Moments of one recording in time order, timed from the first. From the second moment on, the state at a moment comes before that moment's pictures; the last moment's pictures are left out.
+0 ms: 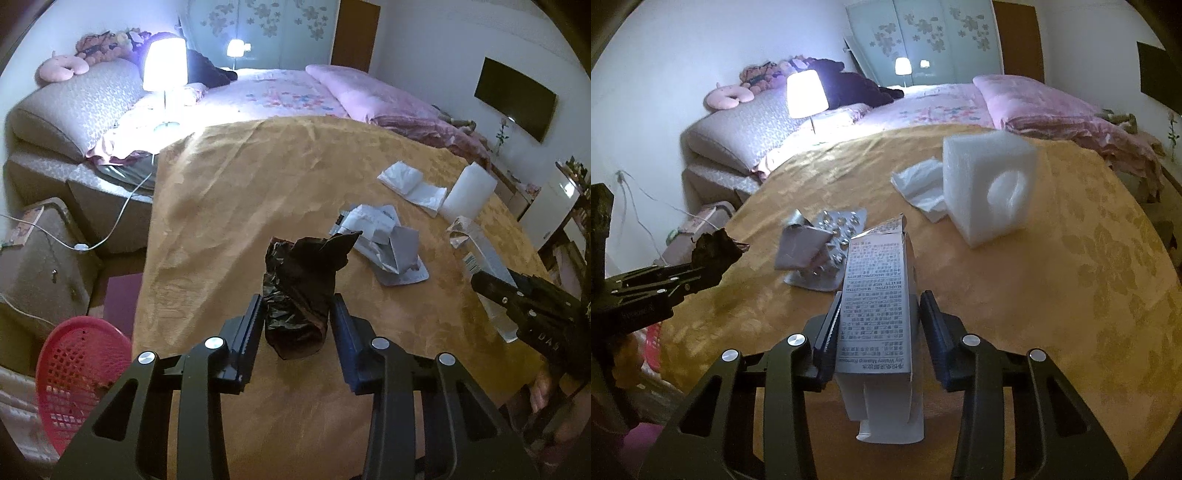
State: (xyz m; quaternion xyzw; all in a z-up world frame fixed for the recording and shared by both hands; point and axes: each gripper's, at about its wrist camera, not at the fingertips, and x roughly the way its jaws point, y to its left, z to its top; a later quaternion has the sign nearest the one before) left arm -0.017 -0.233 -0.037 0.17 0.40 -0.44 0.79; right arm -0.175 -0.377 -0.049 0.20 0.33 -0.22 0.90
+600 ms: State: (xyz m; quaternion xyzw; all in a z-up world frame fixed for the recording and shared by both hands) left arm 0.007 -0.165 -0.010 0.14 0.39 -0.39 0.82; right arm -0.141 -0.347 -0.024 0.18 0.32 -0.17 0.91
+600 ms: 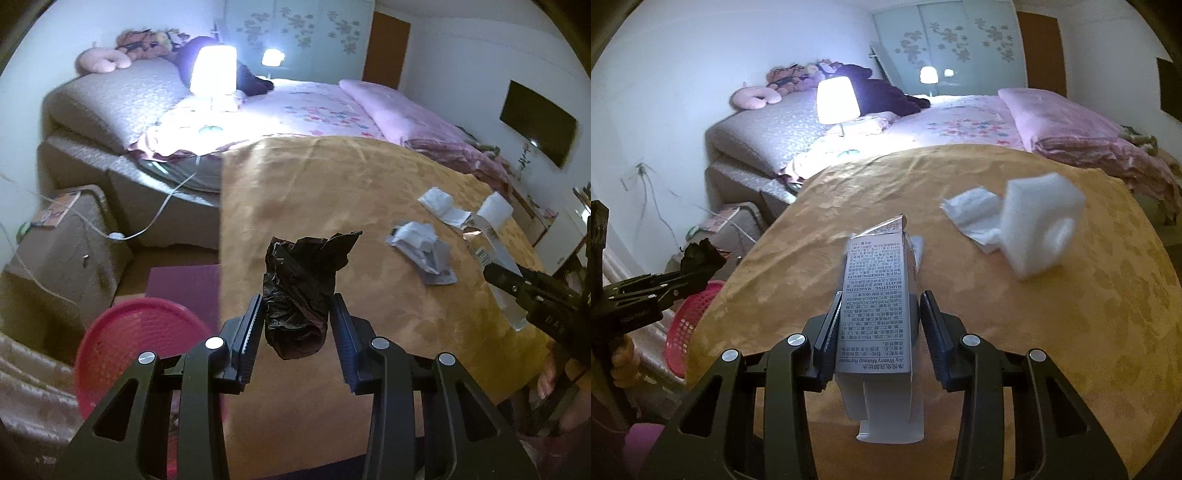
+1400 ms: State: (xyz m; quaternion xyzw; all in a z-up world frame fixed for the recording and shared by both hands) left arm 0.066 -0.042 -0.024 0.09 0.43 -0.22 0.87; right arm -0.030 -0.255 -0.016 0.11 0.36 -0.05 0.92
